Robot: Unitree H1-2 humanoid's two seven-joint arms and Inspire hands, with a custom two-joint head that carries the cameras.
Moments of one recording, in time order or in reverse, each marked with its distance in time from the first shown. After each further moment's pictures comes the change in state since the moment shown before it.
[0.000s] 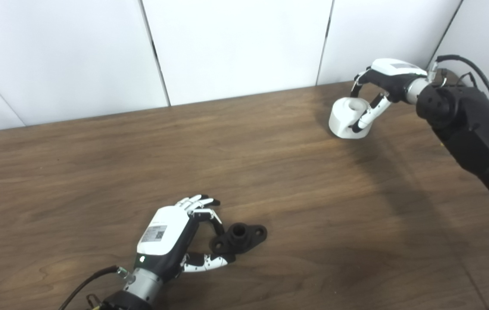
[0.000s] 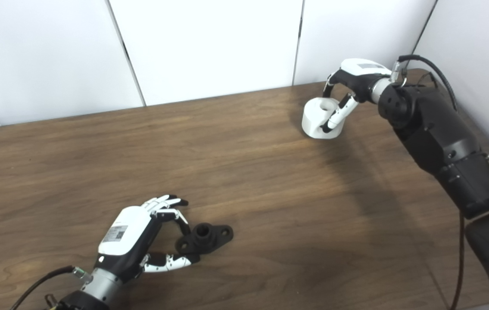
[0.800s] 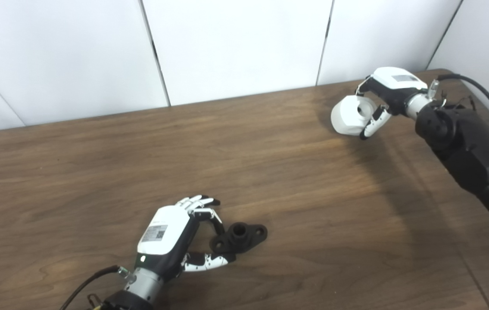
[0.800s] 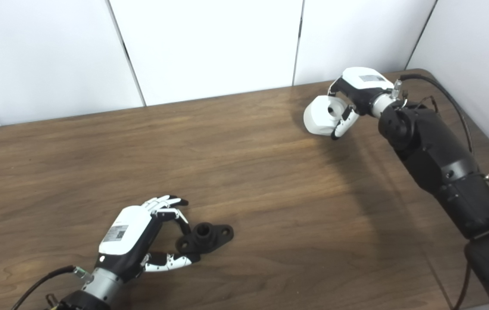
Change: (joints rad) left arm -0.001 -0.005 -0.002 -0.002 0.011 0.008 0.001; right arm 0.077 0.024 -0.025 0.001 -0.036 -0.056 -0.146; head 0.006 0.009
